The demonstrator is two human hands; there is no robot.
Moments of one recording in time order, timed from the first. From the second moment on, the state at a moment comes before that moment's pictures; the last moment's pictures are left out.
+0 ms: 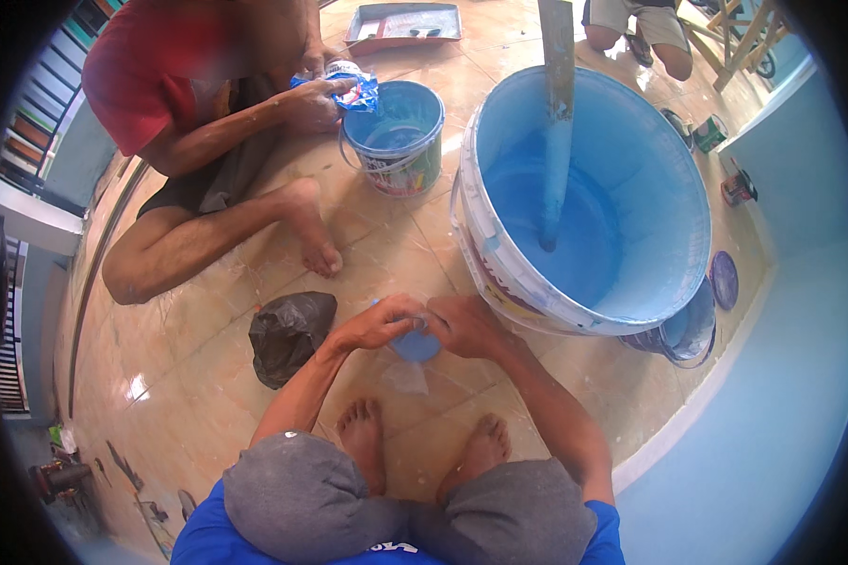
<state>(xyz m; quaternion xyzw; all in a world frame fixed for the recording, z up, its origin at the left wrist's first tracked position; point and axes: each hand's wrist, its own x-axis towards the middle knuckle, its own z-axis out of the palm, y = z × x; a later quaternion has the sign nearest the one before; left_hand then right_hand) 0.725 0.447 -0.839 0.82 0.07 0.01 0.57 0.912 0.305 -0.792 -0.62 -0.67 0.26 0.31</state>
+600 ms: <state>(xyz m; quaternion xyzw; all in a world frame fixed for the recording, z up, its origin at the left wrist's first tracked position) 0.724 0.451 -0.841 0.87 0.04 0.06 0.48 0.915 0.303 -0.786 -0.61 -0.67 0.29 0.31</state>
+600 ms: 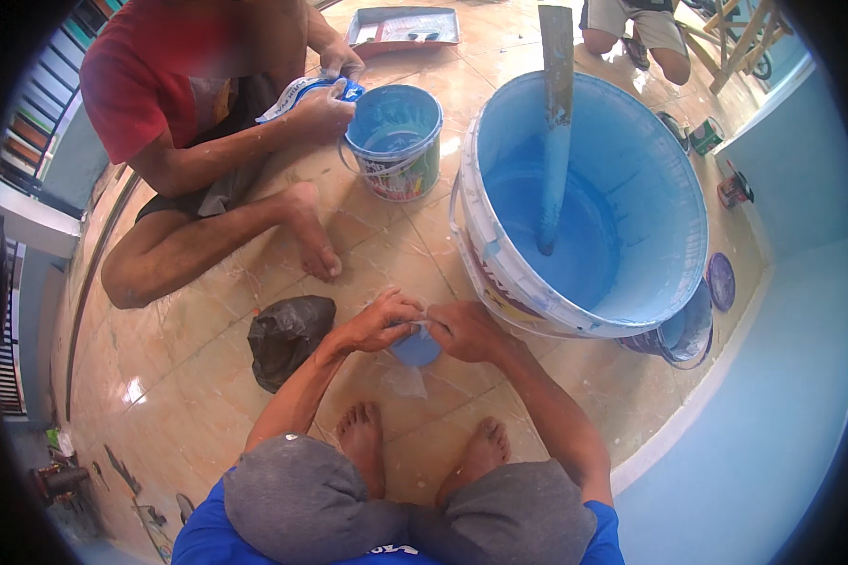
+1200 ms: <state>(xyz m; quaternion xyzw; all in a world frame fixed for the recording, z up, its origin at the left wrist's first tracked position) 0.729 0.442 -0.840 0.80 0.05 0.03 0.60 0.921 0.304 -0.793 -0.61 -0.66 0.31 0.31</state>
